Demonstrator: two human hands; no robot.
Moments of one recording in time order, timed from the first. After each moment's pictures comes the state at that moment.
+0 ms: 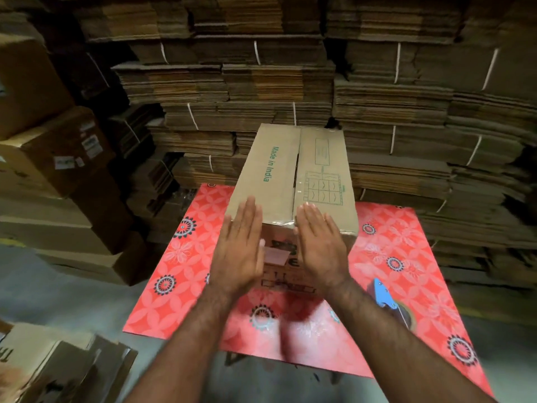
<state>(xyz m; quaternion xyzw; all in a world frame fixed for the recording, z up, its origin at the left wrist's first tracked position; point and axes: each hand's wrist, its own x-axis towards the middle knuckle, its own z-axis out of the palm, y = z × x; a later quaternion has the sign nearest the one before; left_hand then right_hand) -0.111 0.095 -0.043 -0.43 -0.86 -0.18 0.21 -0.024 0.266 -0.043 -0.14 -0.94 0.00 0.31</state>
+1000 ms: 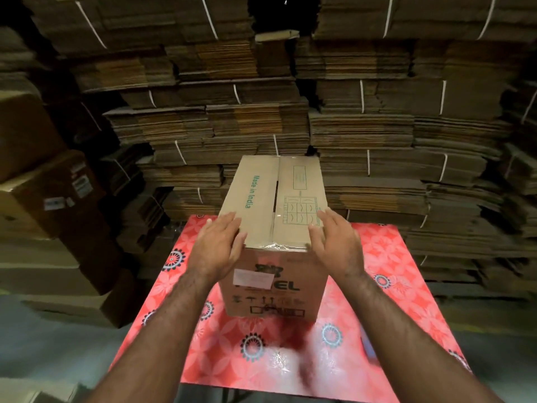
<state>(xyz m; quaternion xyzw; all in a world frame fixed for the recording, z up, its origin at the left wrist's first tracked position) -0.160 0.111 0.003 -0.40 -0.88 -0.22 0.12 -0.003 0.332 0.004 -0.26 -0.89 0.17 0.32</state>
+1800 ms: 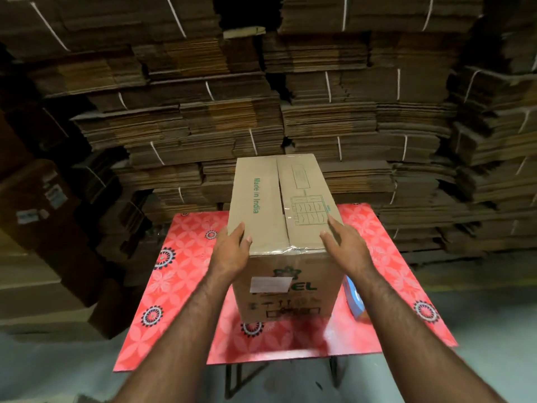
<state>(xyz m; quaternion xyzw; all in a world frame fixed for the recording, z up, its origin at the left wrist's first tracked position) -0.100 0.115 -0.001 -0.31 -0.88 -0.33 -0.08 0.080 0.314 -0.003 -0.40 -0.85 0.31 0.16</state>
